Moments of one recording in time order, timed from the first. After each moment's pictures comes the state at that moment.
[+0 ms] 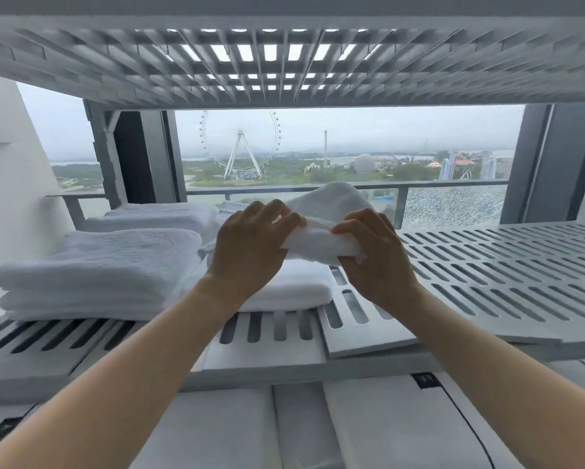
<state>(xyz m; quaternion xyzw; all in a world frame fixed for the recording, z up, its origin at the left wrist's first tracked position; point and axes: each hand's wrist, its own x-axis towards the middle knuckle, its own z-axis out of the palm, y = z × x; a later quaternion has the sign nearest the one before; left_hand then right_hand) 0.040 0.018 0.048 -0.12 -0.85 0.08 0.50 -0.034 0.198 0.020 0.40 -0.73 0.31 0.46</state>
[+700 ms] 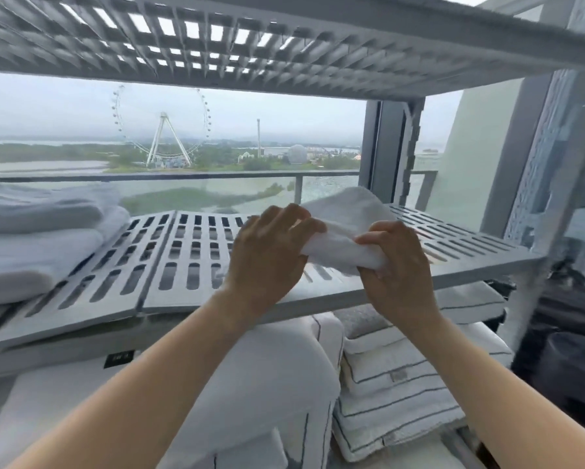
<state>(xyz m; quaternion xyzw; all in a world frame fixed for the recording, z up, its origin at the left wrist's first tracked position) -0.031 0.415 0.012 -0.24 -0.81 -0.06 0.52 -0.058 0.604 -0.020 0.27 -0.76 0.27 0.53</state>
